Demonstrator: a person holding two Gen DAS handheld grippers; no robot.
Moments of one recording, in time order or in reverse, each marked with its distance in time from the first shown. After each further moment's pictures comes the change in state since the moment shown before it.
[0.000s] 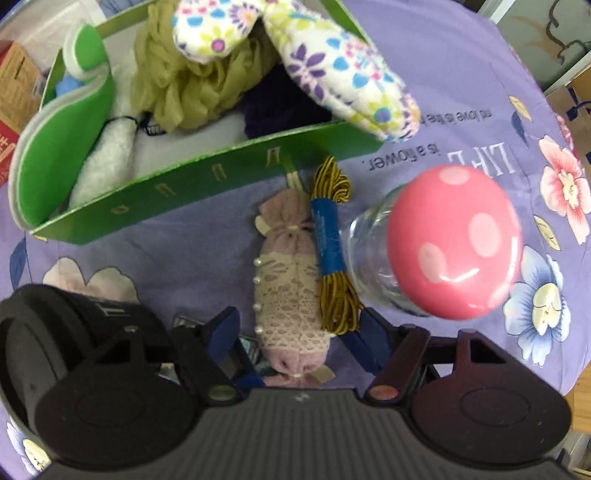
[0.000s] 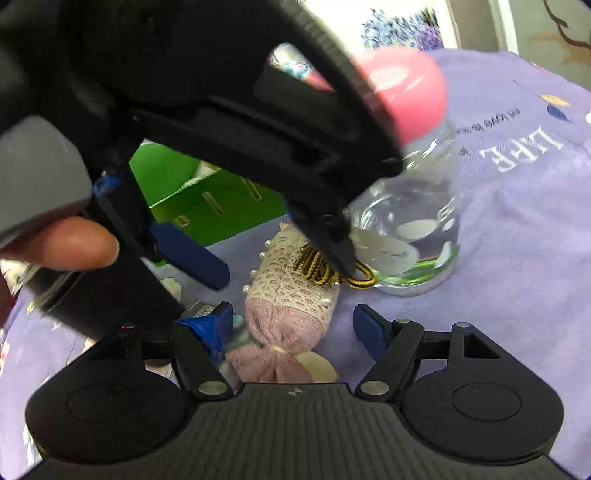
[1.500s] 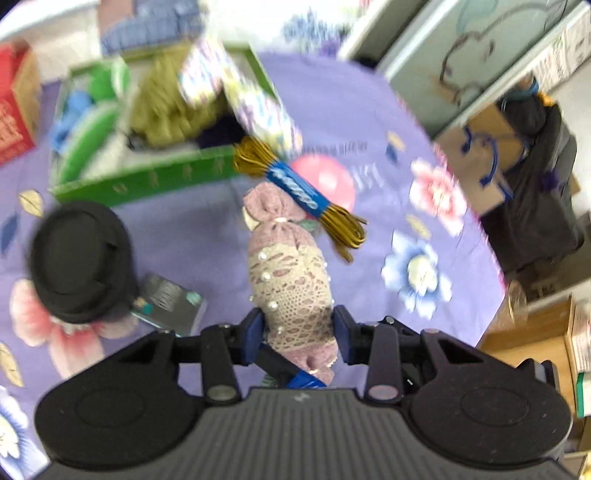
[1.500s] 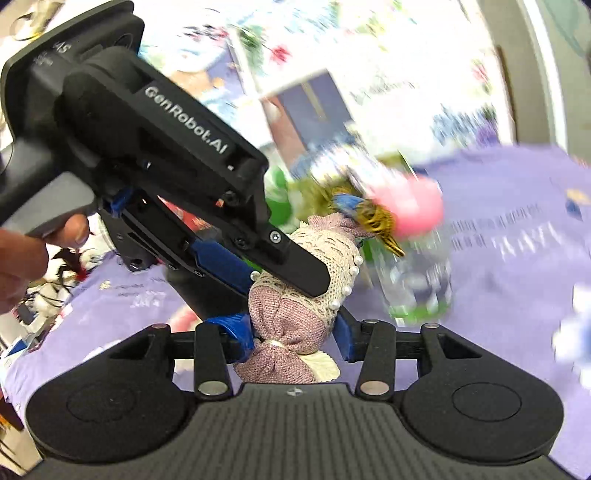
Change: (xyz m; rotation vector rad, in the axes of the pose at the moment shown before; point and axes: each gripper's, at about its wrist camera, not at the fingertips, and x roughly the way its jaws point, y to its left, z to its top) left arm -0.125 0.045 -0.093 0.027 -0.236 -0.320; right arm -0.104 -0.016 0.012 -0.283 -0.165 0.267
